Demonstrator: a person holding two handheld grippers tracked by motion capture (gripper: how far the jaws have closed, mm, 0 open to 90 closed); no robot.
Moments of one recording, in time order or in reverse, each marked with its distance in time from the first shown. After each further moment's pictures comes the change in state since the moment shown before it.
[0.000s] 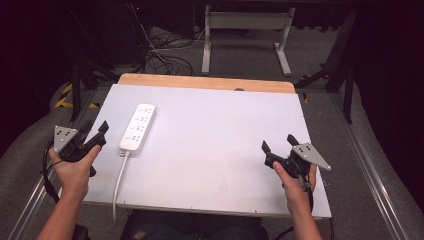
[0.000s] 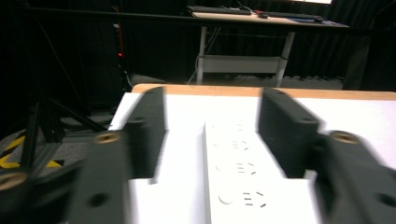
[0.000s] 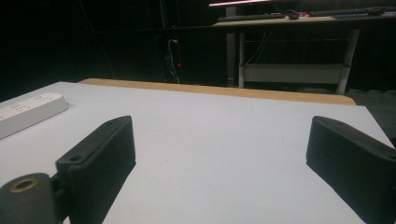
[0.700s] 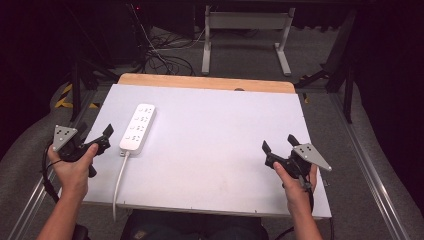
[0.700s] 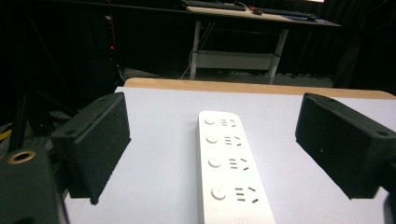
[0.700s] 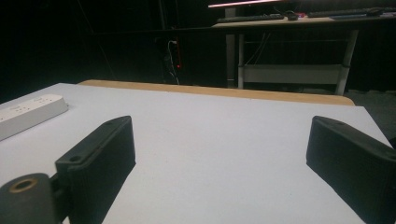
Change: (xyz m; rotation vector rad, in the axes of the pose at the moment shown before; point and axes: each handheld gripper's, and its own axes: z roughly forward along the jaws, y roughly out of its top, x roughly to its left) left arm 0.001 0.000 0.000 0.018 -0.031 -0.023; right arm 0.000 0.000 -0.002 -0.006 -0.002 0.002
